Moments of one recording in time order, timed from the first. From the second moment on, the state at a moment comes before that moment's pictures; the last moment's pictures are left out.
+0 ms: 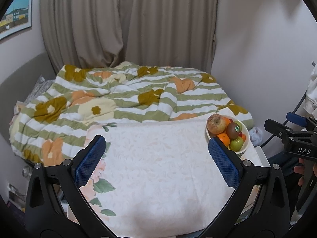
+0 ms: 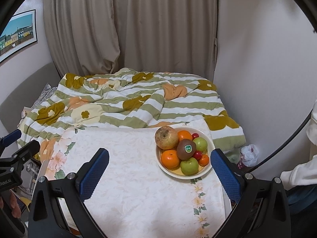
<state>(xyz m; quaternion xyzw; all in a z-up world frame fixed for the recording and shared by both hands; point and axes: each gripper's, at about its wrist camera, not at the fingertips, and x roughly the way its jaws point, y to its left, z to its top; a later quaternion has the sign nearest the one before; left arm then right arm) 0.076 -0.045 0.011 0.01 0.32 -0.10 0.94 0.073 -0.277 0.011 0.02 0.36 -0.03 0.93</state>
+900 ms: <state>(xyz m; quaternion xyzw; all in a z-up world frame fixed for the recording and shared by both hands) 0.075 -0.042 0.009 0.01 0.32 -0.09 0.94 0.074 -0.276 0.008 0.02 0.36 -0.03 0.93</state>
